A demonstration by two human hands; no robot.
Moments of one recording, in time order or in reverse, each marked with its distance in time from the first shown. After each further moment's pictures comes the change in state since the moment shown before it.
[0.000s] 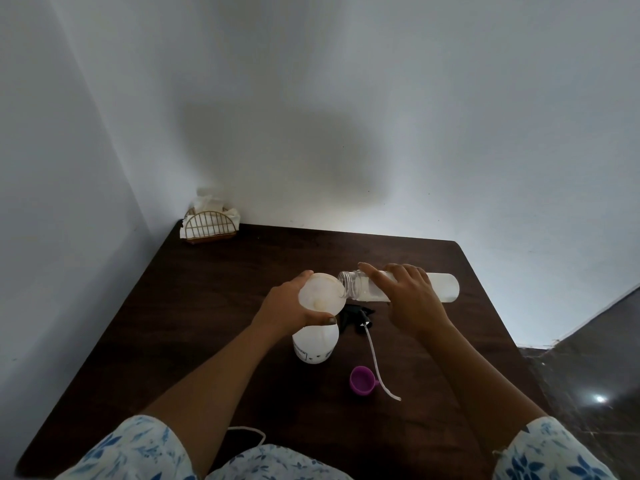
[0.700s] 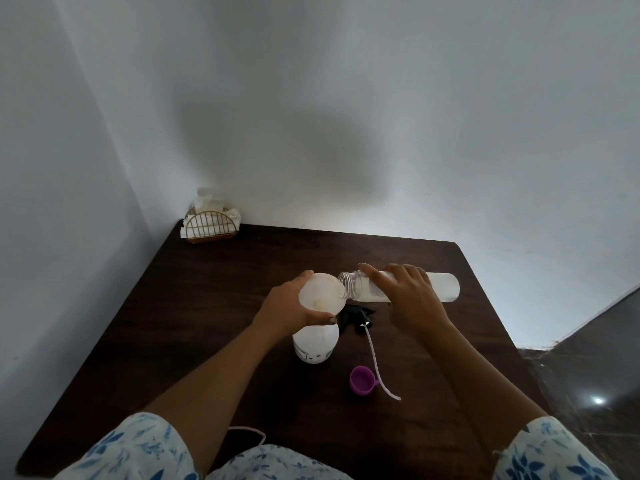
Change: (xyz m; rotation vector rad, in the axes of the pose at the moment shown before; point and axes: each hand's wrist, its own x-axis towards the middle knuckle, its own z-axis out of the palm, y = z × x) left_hand 0.000 -0.001 0.001 -0.005 0.008 0.008; right_hand -0.001 -0.001 -0.002 0.002 0.004 -0.005
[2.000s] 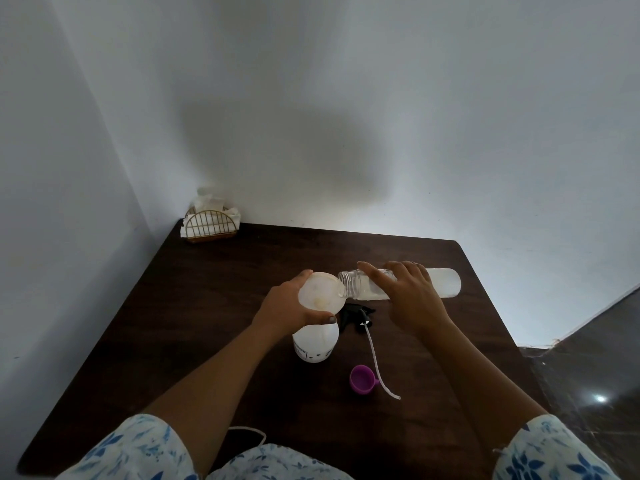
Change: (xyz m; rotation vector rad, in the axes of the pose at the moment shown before) left_hand 0.001 -0.002 0.001 0.010 0.009 -0.011; right_hand 0.002 0.002 0.000 -0.025 -0.006 -0.005
